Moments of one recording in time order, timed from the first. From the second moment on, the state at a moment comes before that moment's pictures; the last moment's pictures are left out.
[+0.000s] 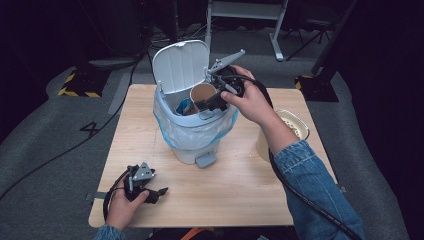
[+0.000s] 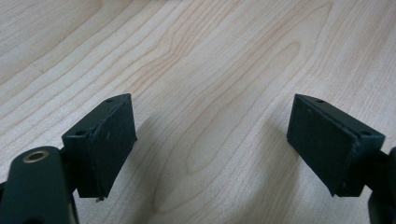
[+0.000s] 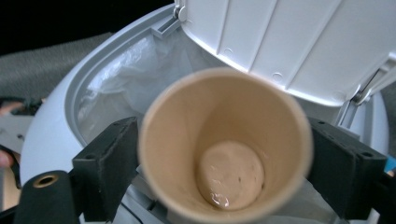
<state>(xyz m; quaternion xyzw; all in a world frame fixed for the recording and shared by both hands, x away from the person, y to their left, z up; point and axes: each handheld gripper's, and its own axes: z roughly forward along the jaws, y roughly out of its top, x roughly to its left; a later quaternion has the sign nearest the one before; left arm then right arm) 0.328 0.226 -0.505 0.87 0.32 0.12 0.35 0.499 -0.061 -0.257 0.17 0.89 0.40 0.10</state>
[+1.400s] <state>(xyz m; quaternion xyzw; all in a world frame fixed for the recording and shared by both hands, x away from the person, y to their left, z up) 0.326 0.226 -0.505 0.86 0.35 0.13 0.35 0.441 -0.234 -0.235 0.18 0.86 0.46 0.13</state>
